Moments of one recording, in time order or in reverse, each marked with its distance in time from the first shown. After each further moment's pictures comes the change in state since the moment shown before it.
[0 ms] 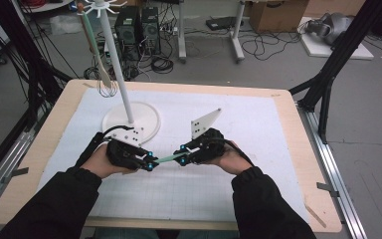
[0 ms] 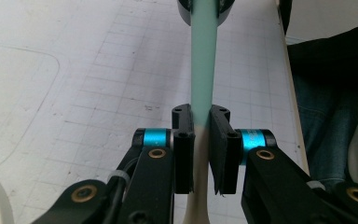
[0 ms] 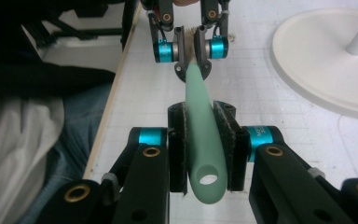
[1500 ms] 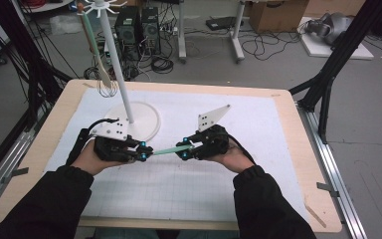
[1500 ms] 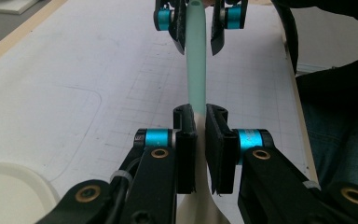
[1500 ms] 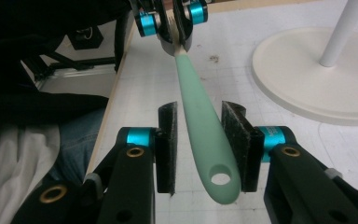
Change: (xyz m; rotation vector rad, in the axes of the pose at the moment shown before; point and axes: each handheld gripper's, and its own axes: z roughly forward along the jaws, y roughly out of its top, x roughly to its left) left arm -0.004 0.004 -0.032 -0.140 0.084 0.032; right arm -0.008 -0.006 -0.010 -0.110 -0.021 0.053
